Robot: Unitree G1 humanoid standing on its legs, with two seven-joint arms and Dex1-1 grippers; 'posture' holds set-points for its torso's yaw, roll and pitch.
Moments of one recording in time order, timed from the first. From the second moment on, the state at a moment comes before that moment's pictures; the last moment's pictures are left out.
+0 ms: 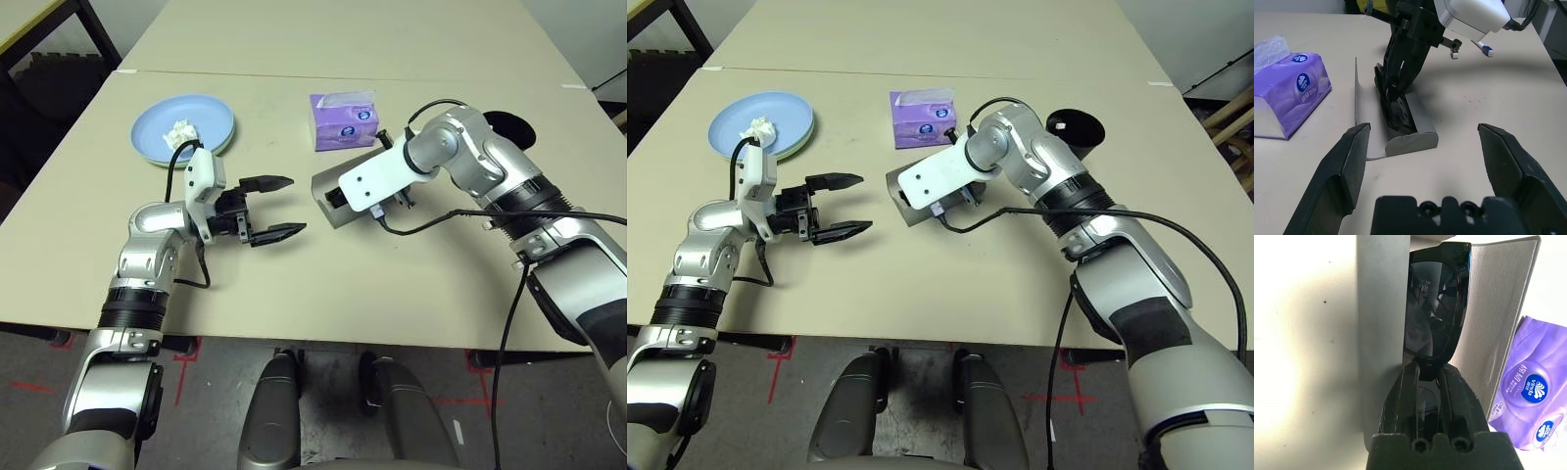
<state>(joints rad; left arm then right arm) -0.60 0.53 0.03 0.36 -0.36 -0.02 -1.32 -1.17 -0.45 0.54 0.56 -0.59 -0.21 1.21</state>
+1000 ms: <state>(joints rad) -0.60 0.54 0.03 0.37 -0.36 -0.03 -1.33 -1.18 -0.46 0.54 0.56 -0.59 -0.22 1.23</state>
